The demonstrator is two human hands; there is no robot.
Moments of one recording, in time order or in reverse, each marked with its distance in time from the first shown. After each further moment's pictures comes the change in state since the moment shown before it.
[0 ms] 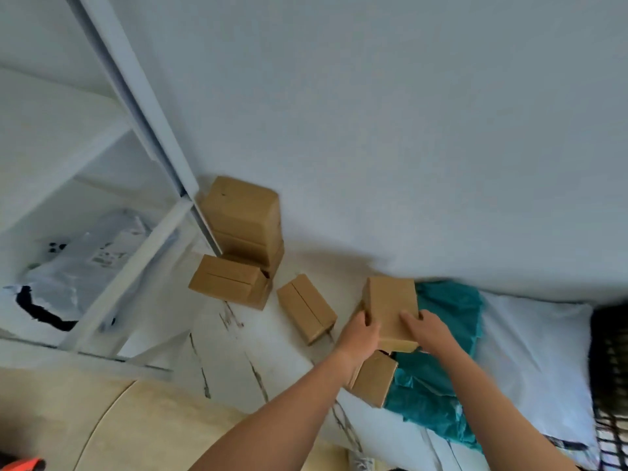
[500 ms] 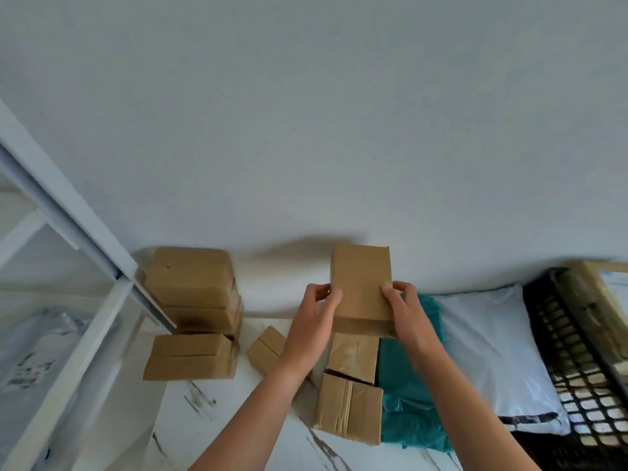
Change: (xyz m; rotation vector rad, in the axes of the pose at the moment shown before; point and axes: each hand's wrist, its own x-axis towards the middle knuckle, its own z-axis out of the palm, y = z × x) left_hand -0.056 0.087 -0.090 -0.201 0.047 0.449; right_hand -0.102 -0.081 -0.040 0.697 0.261 -0.190
